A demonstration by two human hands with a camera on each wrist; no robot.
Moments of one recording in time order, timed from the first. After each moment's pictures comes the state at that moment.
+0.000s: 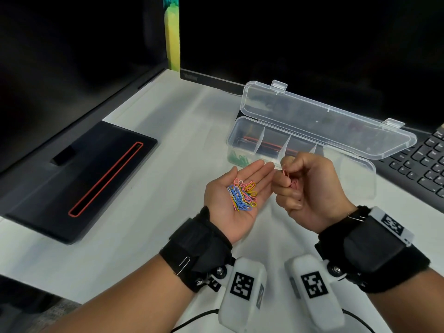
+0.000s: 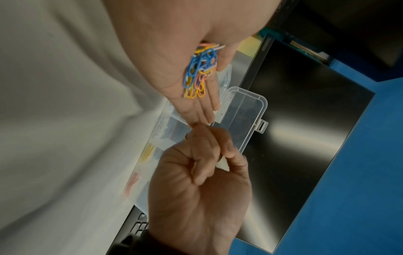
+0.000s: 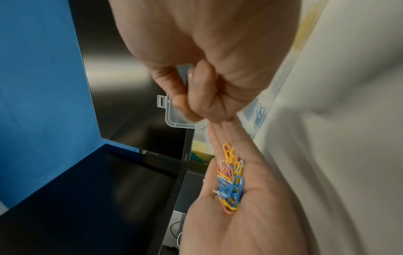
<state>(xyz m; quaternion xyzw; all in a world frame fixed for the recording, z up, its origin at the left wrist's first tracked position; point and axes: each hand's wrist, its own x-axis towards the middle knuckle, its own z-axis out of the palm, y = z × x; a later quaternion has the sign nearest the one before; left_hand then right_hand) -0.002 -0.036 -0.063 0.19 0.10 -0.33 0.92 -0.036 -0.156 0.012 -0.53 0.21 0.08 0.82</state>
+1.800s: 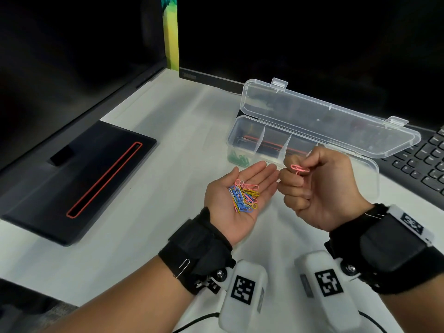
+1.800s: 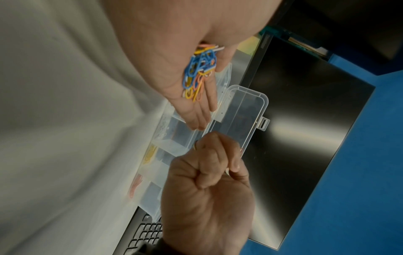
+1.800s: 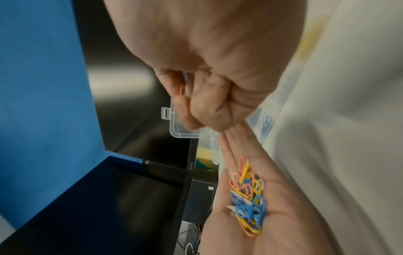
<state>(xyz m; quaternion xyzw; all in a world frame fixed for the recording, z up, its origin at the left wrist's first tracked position) -0.004 -0.037 -0.062 0.18 0.10 -0.33 0.92 -0.036 -0.169 0.020 -0.53 0.20 0.13 0.81</state>
